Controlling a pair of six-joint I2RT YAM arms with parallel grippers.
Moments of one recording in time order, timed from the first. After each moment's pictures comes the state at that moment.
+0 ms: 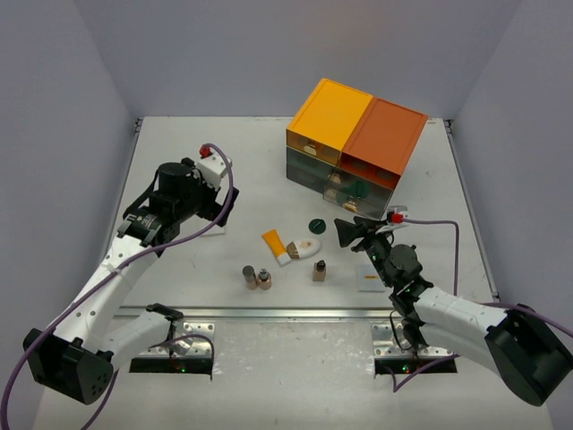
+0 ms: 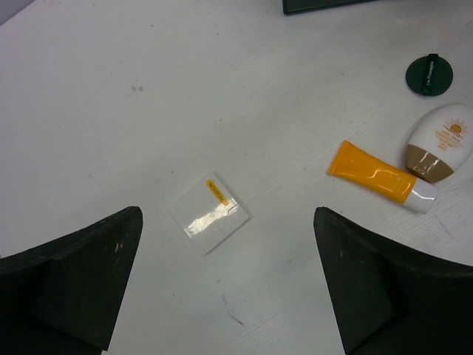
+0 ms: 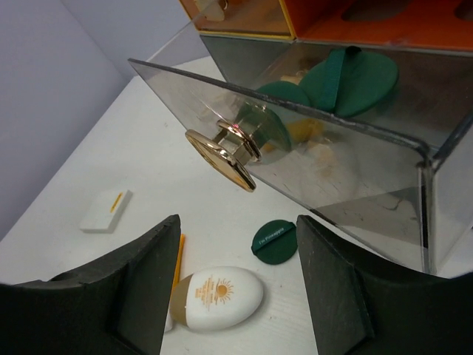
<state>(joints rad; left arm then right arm) -0.30 0.98 0.93 -0.50 0.09 0.24 0.62 0.95 0.03 0.94 0.26 0.44</state>
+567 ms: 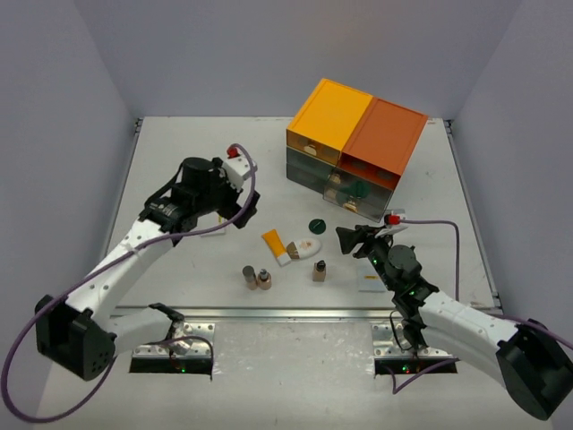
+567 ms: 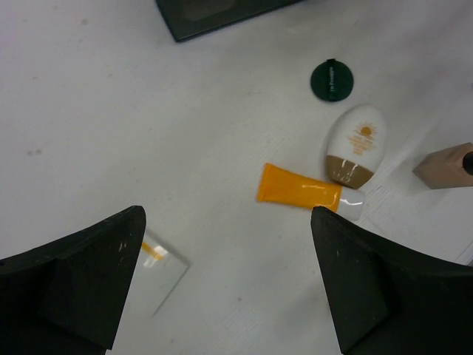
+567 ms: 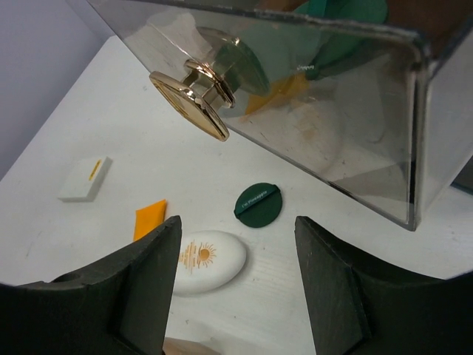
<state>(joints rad) -0.39 1.11 0.95 -0.43 0.22 0.25 0.62 0.84 0.03 0.72 0.25 0.44</state>
